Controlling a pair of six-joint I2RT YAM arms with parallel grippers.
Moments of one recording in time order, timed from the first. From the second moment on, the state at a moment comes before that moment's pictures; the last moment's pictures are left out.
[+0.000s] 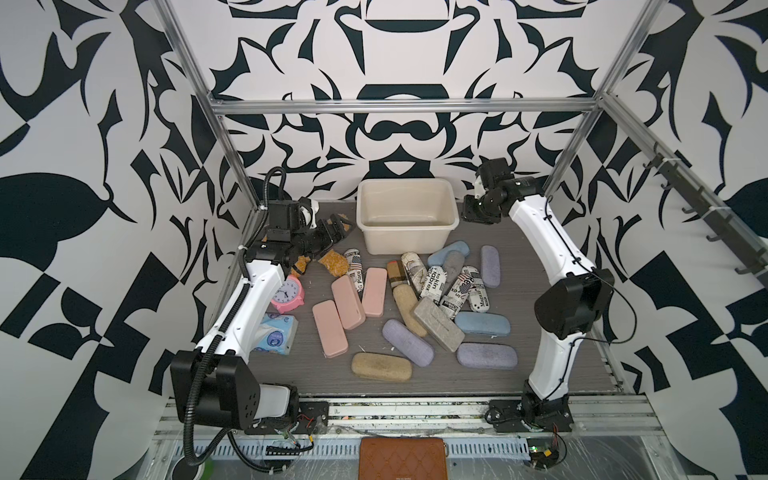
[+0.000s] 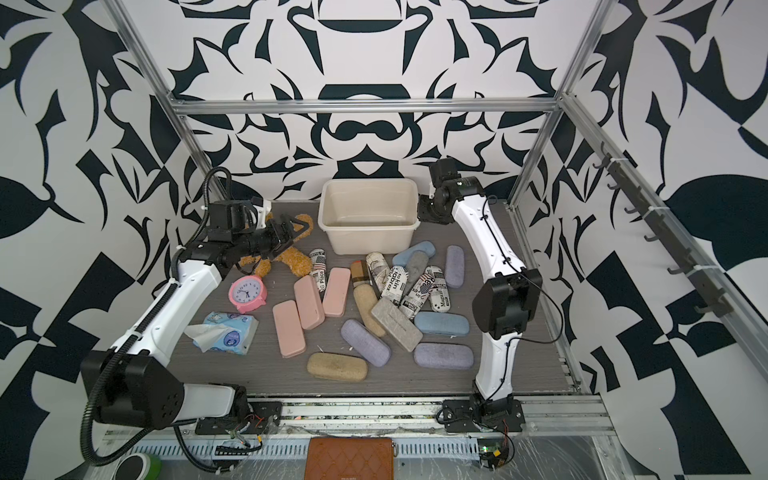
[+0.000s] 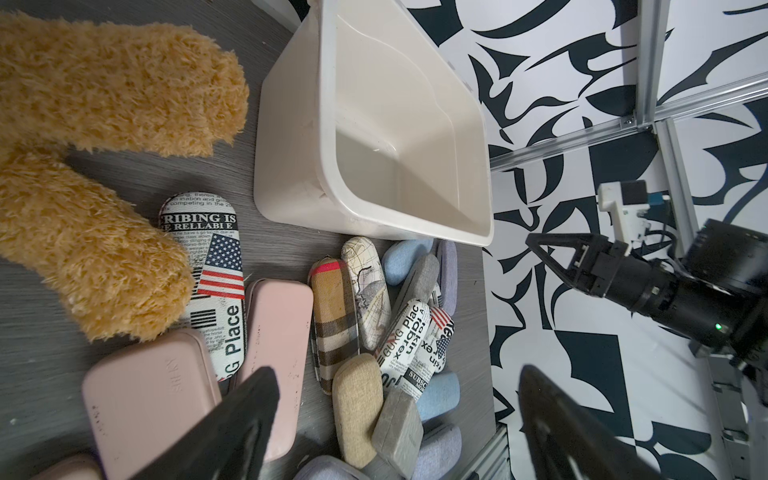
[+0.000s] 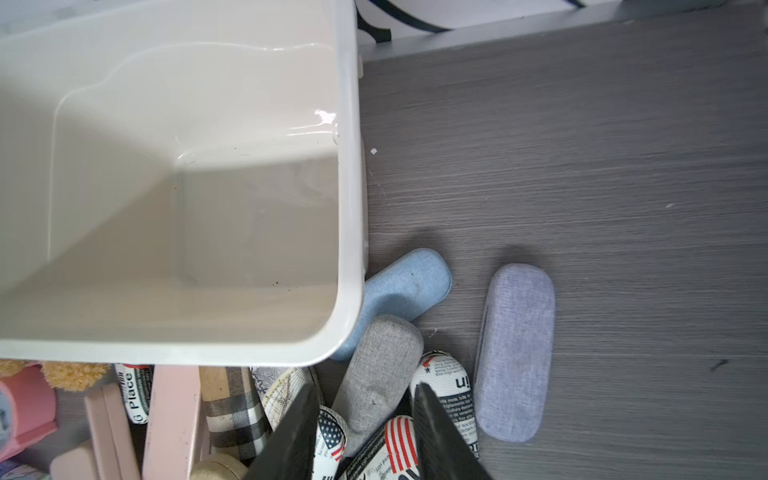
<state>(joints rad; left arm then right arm) -0.14 1.36 1.22 -0.47 0.59 -0.69 0.27 1.89 2.00 -1.06 0.00 0.31</state>
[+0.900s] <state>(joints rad) -0.13 1.36 1.21 -0.52 0.54 -0.73 1.08 1.62 1.33 -0.90 -0.05 0.05</state>
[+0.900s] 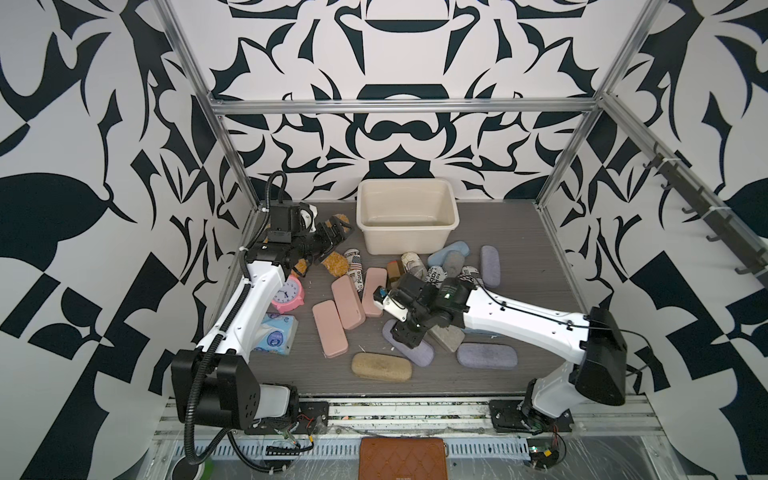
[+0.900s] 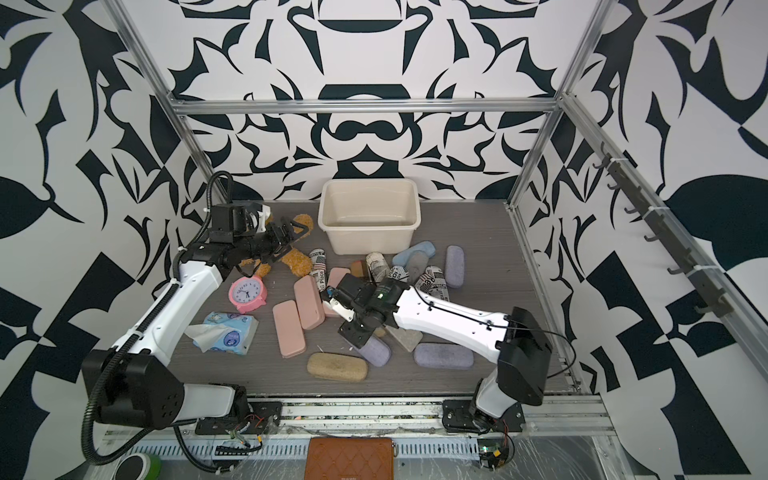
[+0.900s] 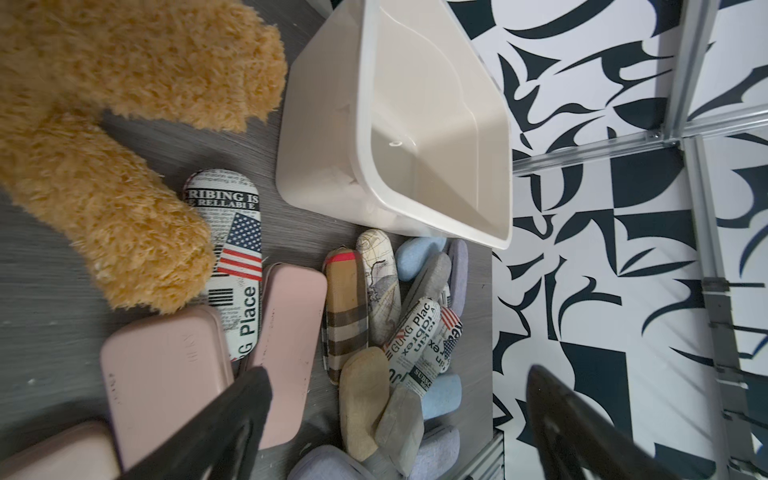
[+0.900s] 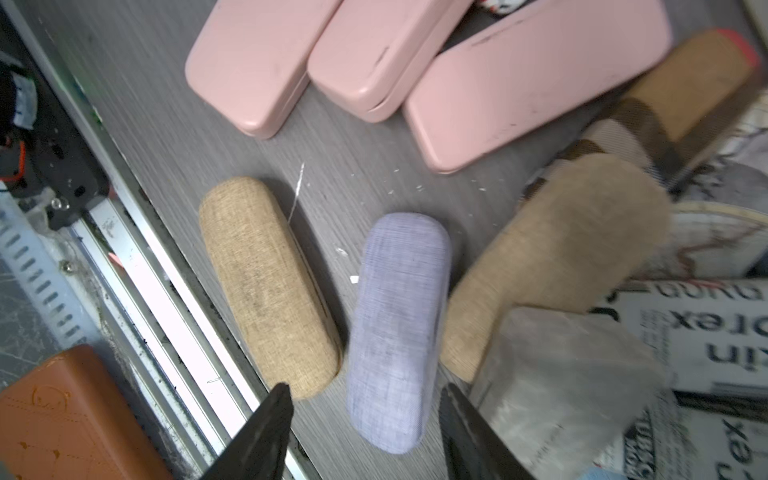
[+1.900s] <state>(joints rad) -0.08 1.36 1.21 -0.53 0.54 -0.73 1.25 2.00 1.47 -0.89 -0.07 -0.09</state>
